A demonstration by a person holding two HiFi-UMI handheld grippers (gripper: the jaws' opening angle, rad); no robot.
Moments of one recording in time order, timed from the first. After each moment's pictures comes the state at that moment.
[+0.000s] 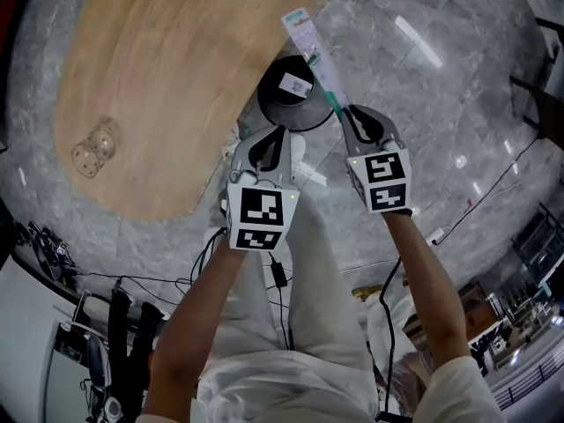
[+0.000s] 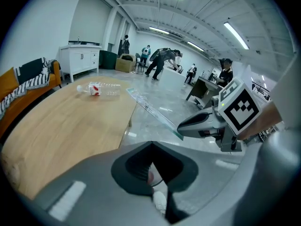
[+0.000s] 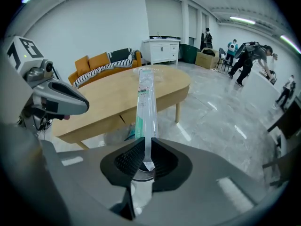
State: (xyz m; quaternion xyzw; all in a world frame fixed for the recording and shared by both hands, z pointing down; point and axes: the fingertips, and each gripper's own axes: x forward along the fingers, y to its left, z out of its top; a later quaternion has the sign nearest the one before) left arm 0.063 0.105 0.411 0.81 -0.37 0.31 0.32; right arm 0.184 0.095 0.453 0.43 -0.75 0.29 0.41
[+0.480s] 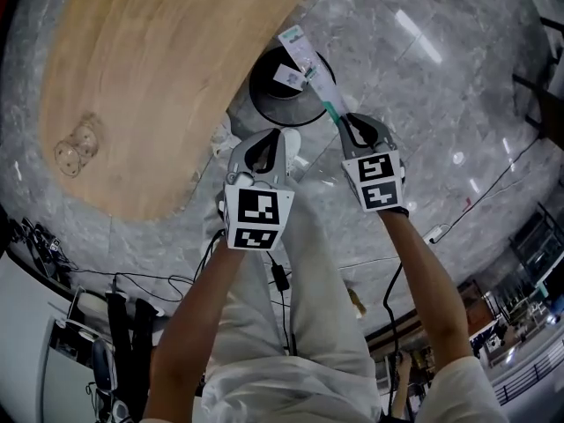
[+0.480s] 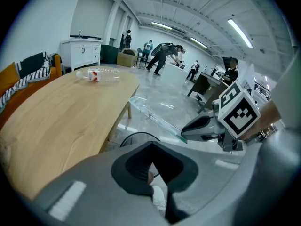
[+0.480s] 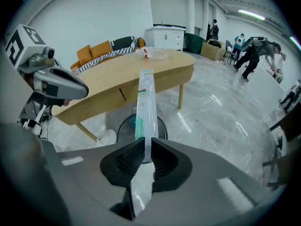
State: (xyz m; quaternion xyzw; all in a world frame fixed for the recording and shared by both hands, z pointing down) left arm 0.070 0.139 0.457 0.80 -0.38 0.33 0.34; right arm 0.203 0.144 0.515 0.39 -0.73 0.31 0.46
